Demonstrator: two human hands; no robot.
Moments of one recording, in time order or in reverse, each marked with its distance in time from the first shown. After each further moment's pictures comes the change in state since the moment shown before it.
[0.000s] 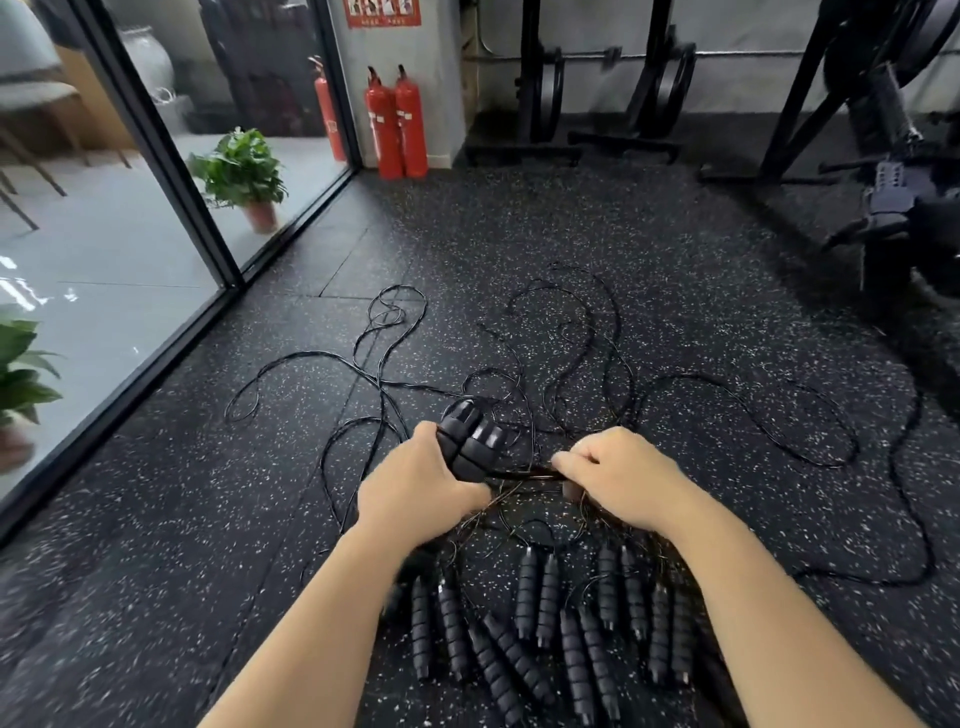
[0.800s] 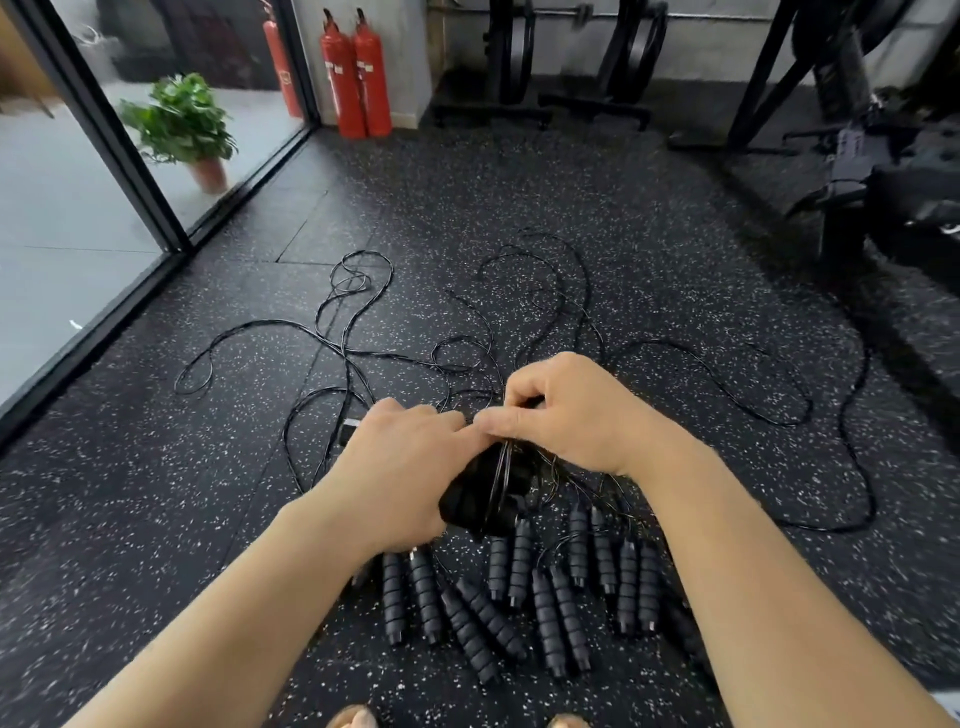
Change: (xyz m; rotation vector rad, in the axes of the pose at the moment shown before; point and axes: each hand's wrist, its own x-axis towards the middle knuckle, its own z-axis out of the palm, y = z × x) left_hand -0.022 0.004 -0.007 0.659 0.011 0.791; right_hand -0.006 -0.031 -0.008 0.057 0.040 -0.333
